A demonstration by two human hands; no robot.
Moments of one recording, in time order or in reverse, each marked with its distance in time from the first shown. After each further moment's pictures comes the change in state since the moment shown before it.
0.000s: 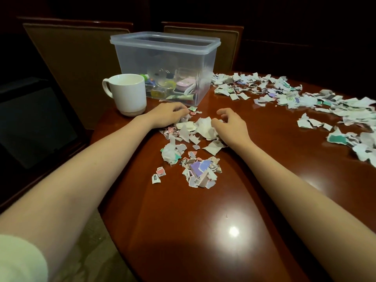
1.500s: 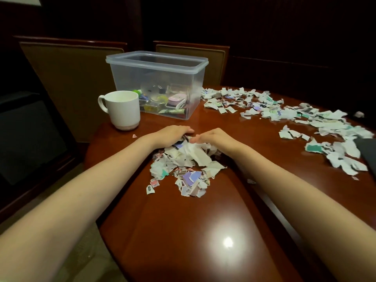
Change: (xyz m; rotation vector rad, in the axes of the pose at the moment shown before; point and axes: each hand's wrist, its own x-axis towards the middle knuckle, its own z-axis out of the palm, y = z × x) left_hand -0.033 0.045 0.008 -0.097 -0.166 0.044; right_hand 0.007 -0.003 -0.017 0.120 -0.451 -0.034
